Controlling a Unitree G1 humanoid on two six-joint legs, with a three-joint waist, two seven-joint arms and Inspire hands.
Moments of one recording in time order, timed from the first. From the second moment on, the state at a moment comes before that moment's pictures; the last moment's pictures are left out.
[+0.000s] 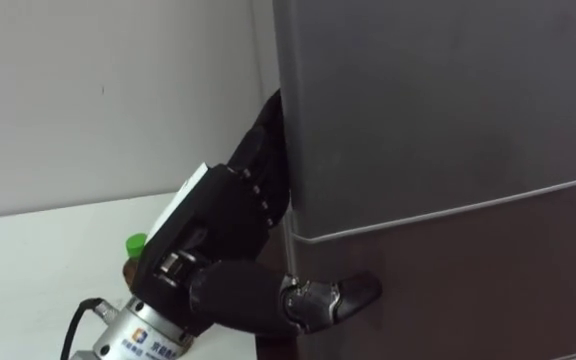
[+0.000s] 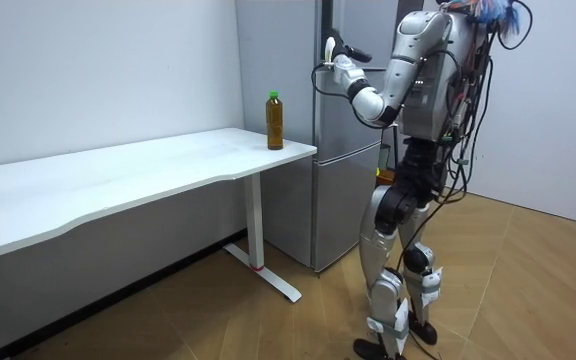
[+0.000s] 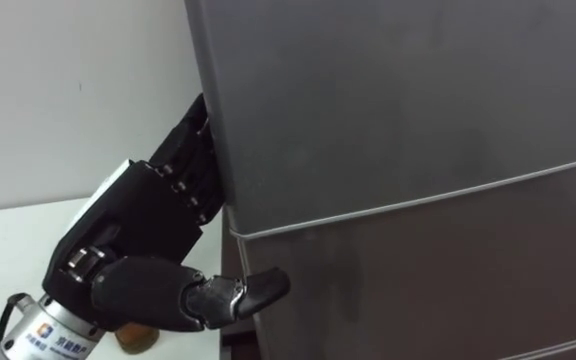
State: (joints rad) left arm -0.15 0.23 -0.08 -0.50 -0.52 0.18 -0.30; right arm 0.07 -0.22 -0.02 1.21 0.35 0.05 0.15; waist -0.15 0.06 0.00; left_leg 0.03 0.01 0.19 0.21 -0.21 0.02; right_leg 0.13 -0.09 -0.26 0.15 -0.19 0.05
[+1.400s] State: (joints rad) left arm -0.15 0.23 -0.16 -0.49 -0.56 0.19 -0.46; right arm 0.07 -0.23 0.03 1.20 0.35 0.06 0.16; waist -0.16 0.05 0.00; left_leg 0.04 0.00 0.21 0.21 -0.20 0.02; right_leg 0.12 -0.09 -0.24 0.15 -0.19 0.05
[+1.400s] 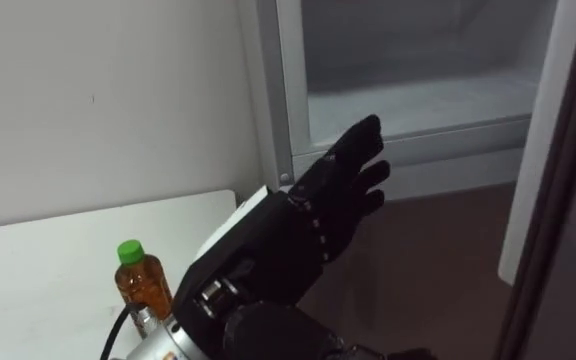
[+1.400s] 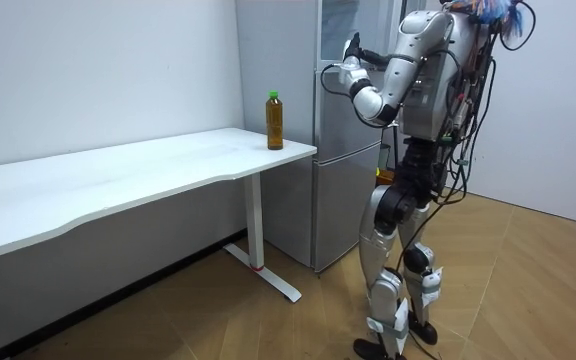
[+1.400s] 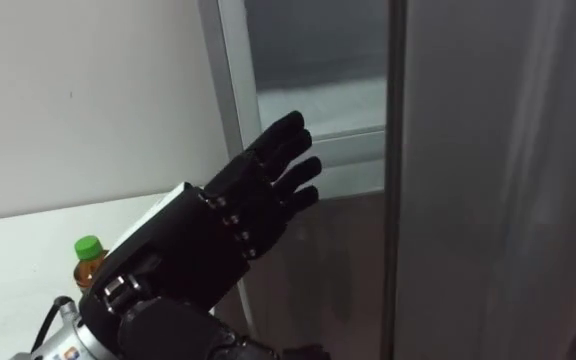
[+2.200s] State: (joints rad) left arm -0.18 0.24 -0.25 -0.49 -0.56 0.19 -0.50; right arm 0.06 -0.24 0.02 1.20 0.39 0.05 0.19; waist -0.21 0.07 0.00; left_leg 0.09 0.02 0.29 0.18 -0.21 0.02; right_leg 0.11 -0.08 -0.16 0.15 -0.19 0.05
